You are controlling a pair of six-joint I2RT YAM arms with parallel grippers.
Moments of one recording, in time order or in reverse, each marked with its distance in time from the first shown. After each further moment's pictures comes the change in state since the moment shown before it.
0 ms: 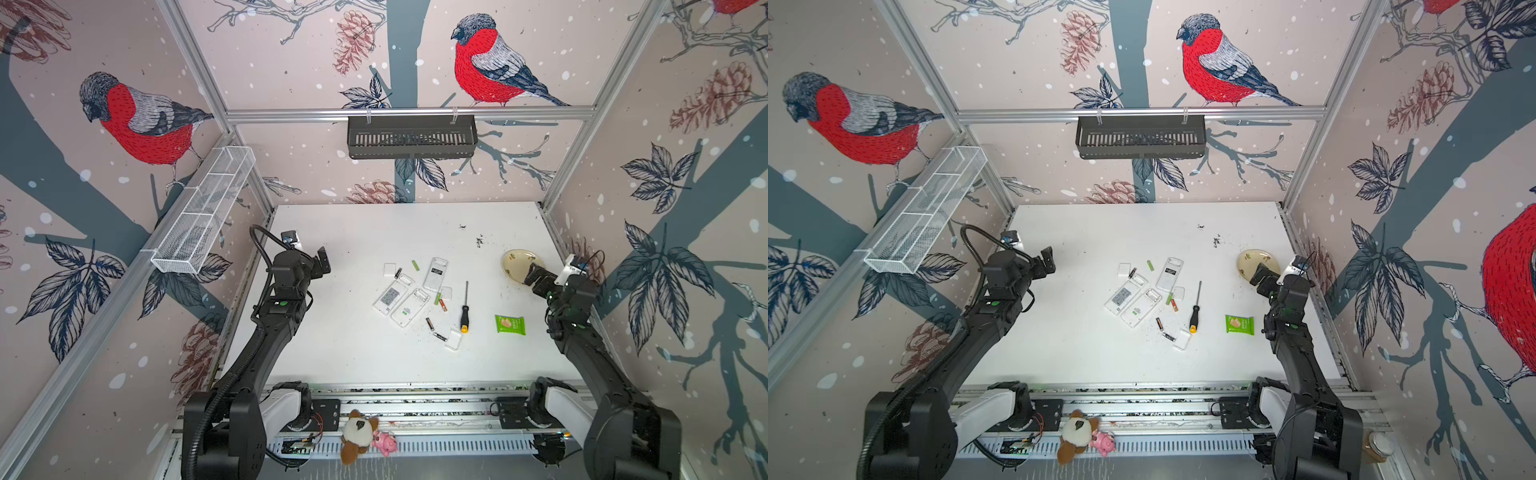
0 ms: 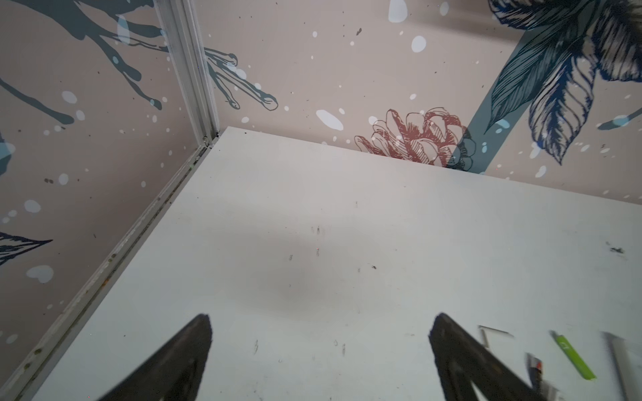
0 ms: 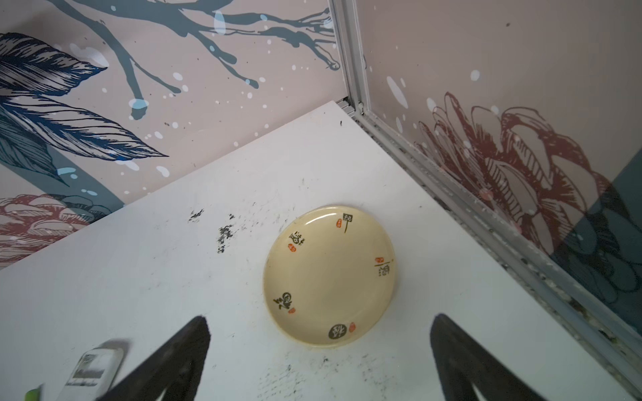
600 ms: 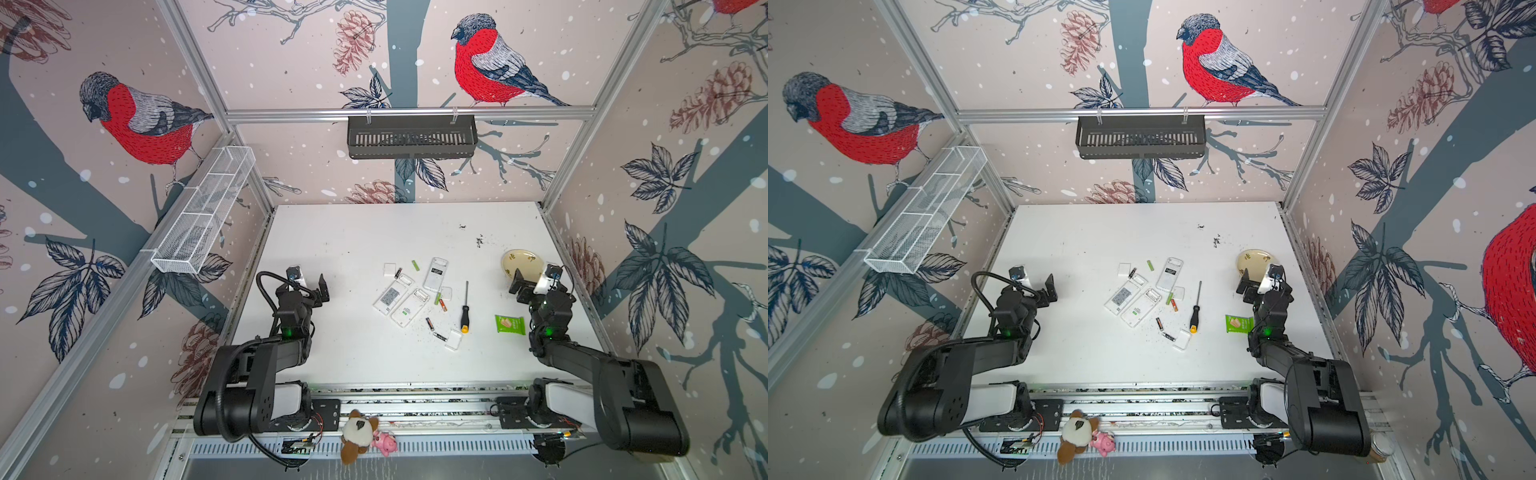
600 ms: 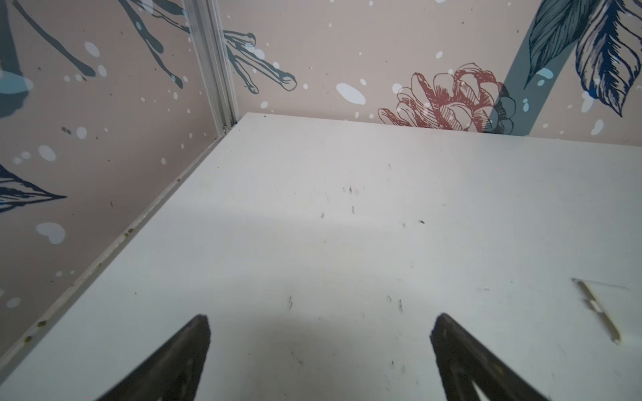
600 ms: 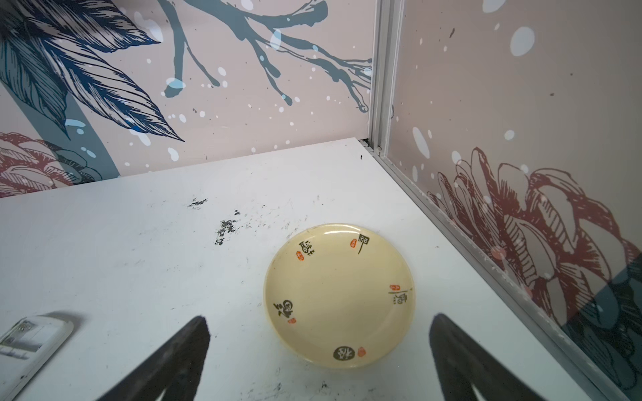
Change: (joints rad) left arm 0.043 0.289 -0.453 0.851 0.066 0.099; right arm 0.171 0.227 -0.231 0.612 0.143 -0.207
